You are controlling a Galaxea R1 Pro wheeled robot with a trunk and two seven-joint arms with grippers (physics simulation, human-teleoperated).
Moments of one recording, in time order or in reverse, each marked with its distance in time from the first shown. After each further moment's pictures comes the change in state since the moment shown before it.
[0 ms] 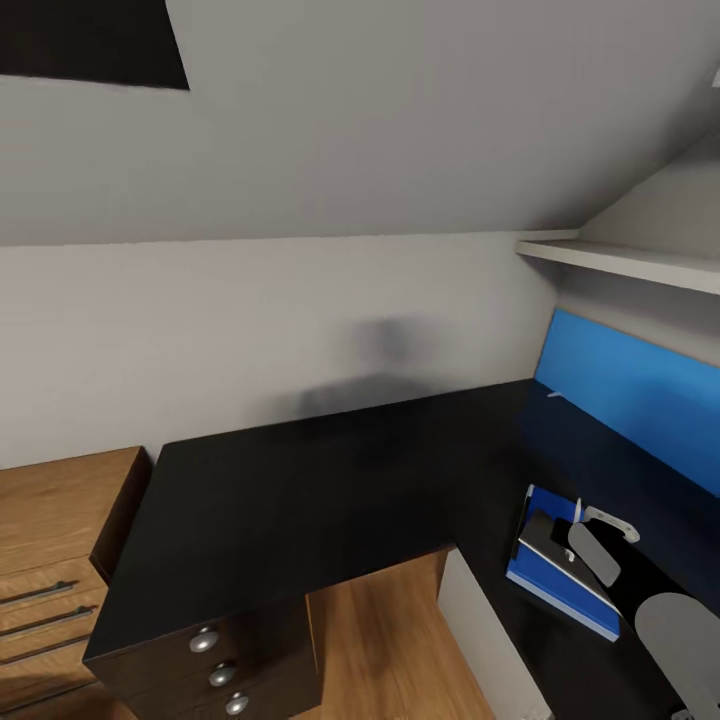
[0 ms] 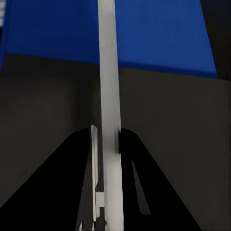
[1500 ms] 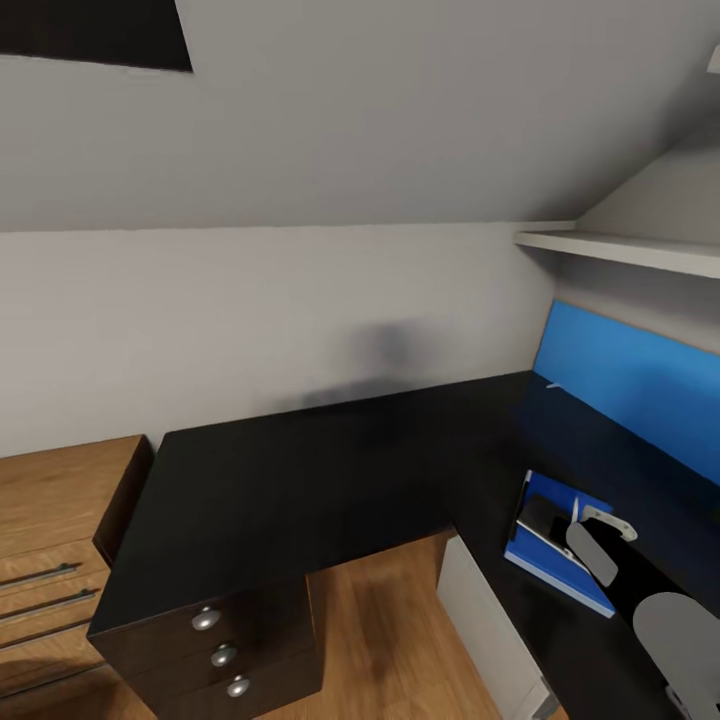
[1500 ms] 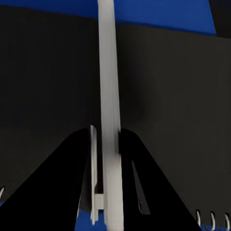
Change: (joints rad) left arm 0.000 0.000 0.004 -0.011 0.004 -0.014 0.004; right arm -0.001 0.004 0.006 -0.003 0.010 -0.002 -0.001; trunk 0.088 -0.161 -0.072
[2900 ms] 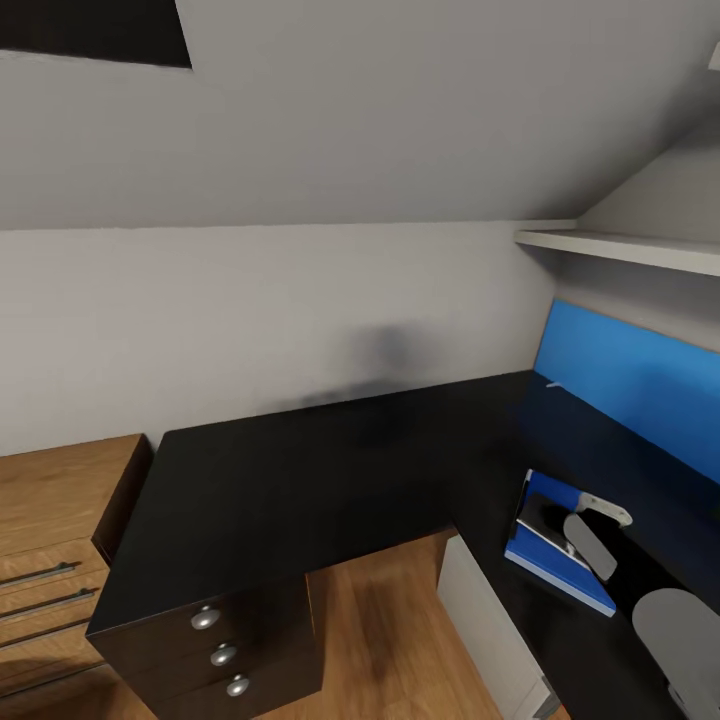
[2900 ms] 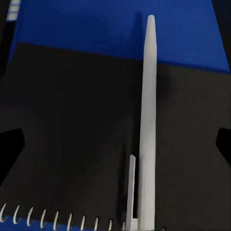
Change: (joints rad) left arm 0.000 -0.001 -0.003 0.001 -0.001 0.001 -0.002; right arm 0.001 -0.002 -0.001 -0.069 0.020 -0.003 0.000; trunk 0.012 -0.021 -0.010
